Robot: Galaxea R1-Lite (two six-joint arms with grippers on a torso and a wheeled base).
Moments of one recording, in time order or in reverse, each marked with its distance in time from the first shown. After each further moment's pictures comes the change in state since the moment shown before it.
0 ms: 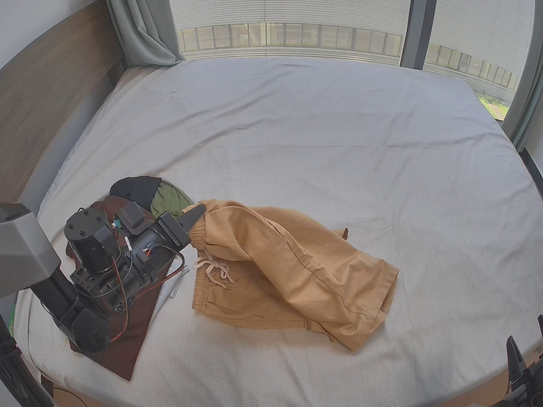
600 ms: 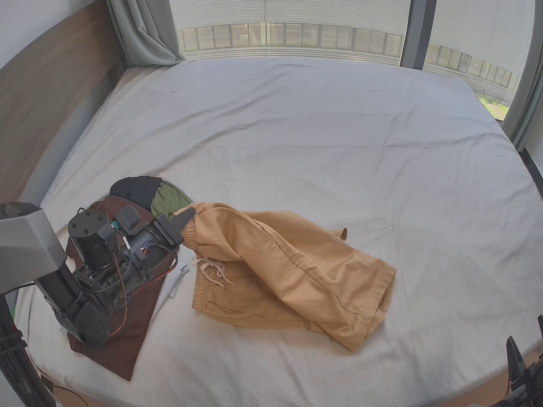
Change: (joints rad) left arm 0.064 0.057 -0.017 0.000 -0.002 0.022; right arm 0.000 0.000 0.000 0.001 0.001 0.000
